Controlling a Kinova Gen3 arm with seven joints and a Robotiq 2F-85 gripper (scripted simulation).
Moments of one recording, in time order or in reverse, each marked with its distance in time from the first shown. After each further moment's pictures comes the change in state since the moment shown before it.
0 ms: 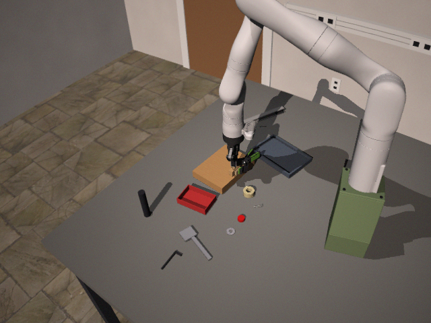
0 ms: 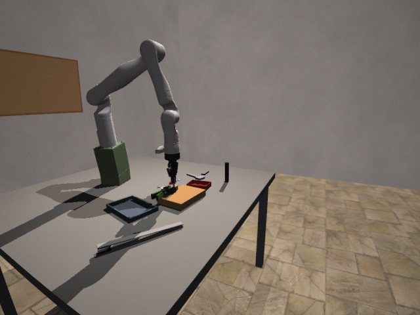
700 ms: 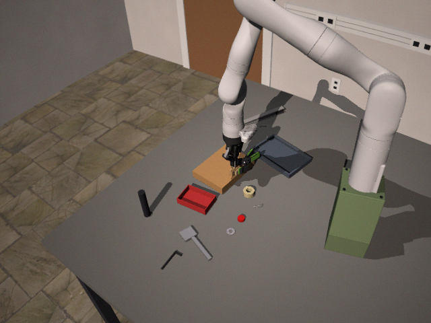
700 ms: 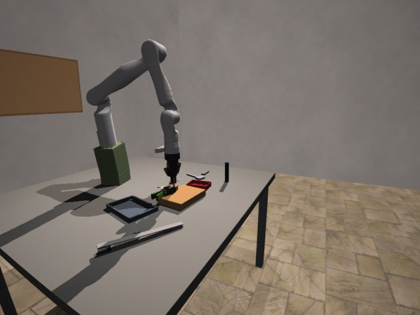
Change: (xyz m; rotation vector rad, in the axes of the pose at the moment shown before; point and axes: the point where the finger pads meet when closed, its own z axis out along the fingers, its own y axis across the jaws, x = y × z) arm 0.000 0.000 0.000 0.000 0.000 0.272
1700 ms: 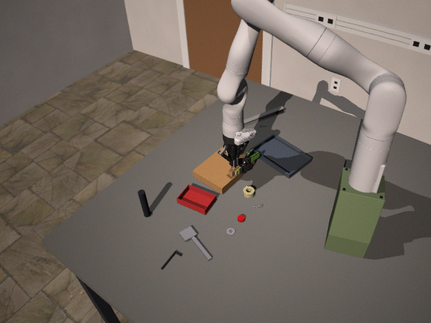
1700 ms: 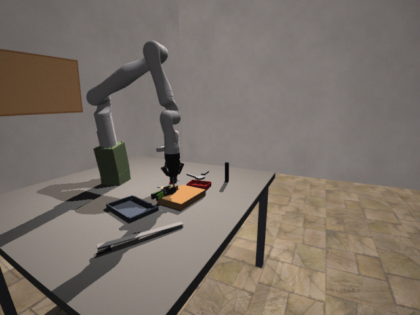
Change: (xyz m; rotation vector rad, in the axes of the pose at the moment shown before) arm 0.000 0.000 0.000 0.000 0.000 0.385
